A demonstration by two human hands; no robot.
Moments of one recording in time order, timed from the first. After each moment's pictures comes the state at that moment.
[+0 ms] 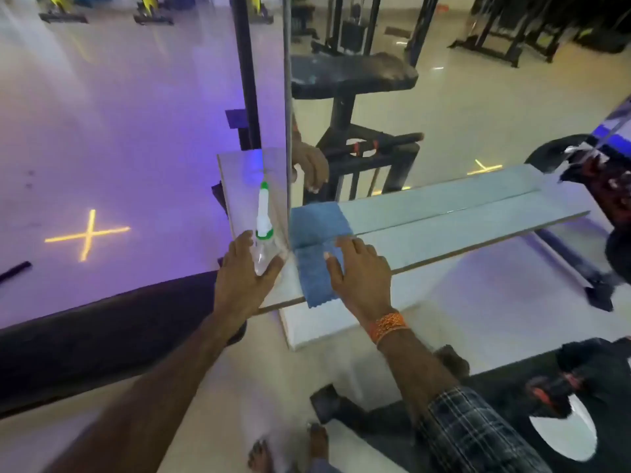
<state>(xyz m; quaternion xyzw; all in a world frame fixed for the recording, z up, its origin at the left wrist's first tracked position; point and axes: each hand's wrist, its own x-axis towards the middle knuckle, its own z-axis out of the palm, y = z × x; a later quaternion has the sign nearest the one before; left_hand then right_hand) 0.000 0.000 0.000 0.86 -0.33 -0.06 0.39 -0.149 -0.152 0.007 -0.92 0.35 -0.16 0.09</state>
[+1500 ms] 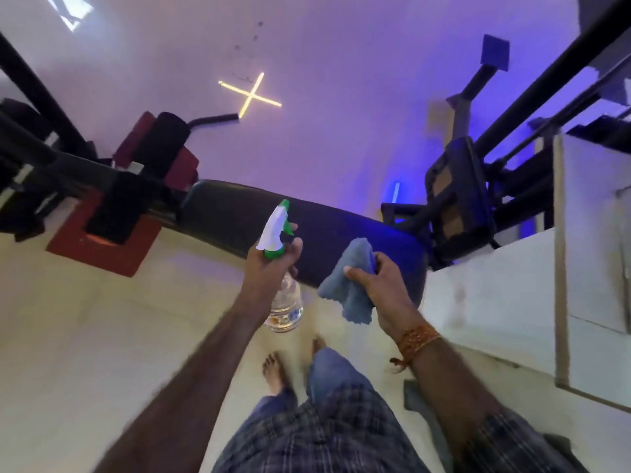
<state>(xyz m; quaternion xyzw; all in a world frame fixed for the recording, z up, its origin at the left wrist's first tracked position) 0.231 0.402 -0.079 0.68 0.08 -0.15 0.71 0.178 0.202 -0.094 -0.72 0.33 0.10 0.61</state>
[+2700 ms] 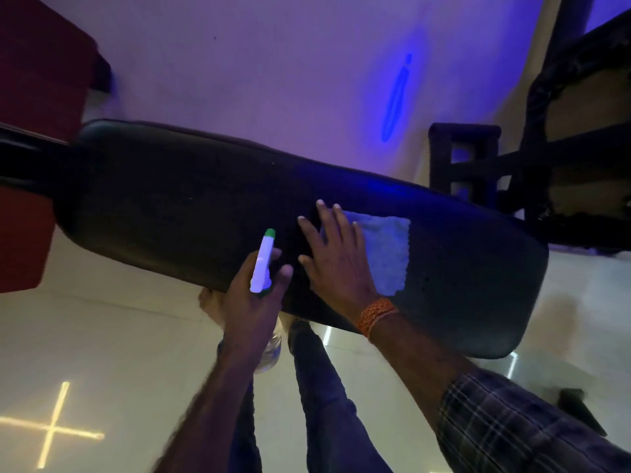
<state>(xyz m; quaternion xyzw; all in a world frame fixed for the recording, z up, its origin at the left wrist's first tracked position) 0.416 0.434 -0.423 0.75 0.24 -0.26 0.56 0.429 0.273 -0.455 -0.96 0.02 0.23 0.15</state>
